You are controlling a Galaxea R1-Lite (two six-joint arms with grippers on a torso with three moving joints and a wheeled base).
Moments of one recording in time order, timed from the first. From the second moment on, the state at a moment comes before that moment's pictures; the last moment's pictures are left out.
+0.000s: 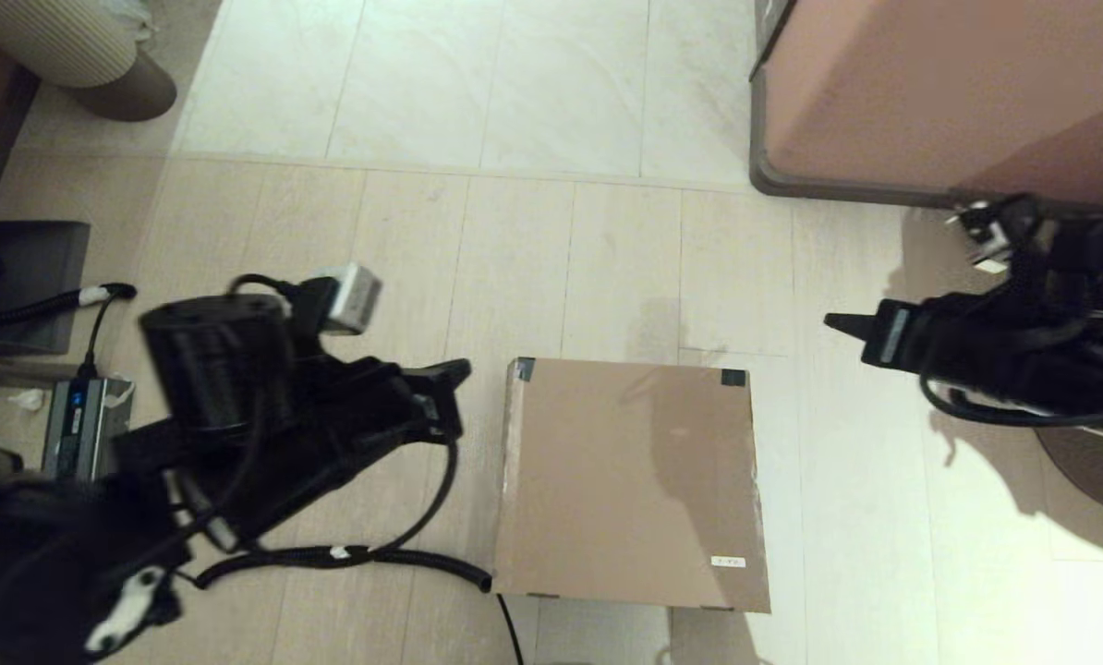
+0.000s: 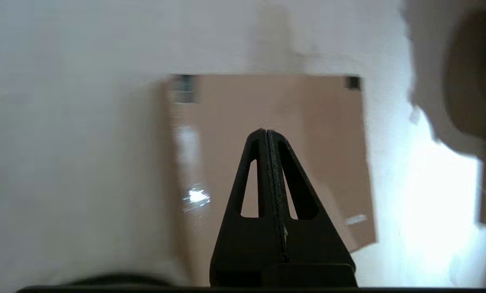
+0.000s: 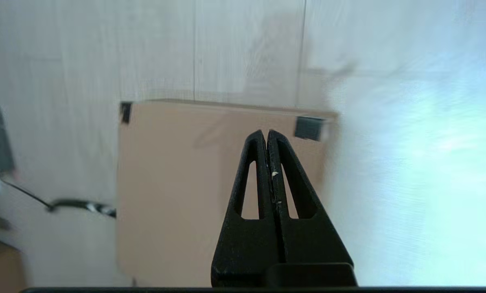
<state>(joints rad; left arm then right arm) -0.55 1.59 -0.67 -0.83 0.10 -0.16 0.16 1.53 -0.86 -0.50 0.19 0.26</state>
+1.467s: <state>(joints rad) 0.01 0.05 -0.05 0.05 0.02 0.04 0.12 0.27 -0.02 0.05 0.00 0.04</state>
